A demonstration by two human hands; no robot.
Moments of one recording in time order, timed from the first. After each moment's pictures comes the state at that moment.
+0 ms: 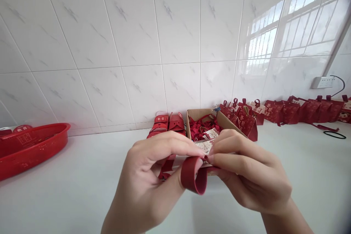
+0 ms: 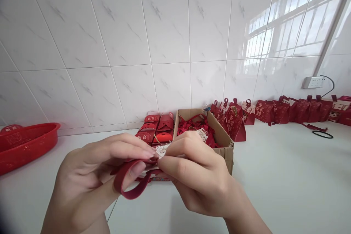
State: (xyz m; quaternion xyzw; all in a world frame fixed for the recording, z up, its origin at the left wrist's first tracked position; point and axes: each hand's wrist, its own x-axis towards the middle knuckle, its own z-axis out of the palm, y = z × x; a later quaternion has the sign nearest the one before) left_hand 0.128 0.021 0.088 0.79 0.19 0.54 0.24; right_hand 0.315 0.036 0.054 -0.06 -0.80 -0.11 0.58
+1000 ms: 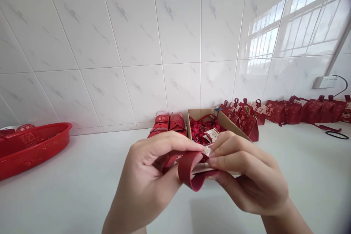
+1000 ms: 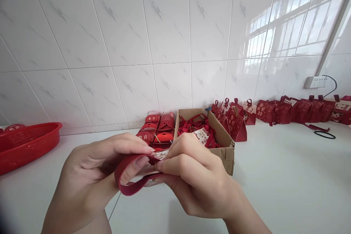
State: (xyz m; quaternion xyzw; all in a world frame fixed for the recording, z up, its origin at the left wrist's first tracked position) left_hand 0.127 0.021 0.088 0.77 0.22 0.54 0.24; right_hand 0.310 0.036 0.052 -0.06 -0.80 -0.06 0.60
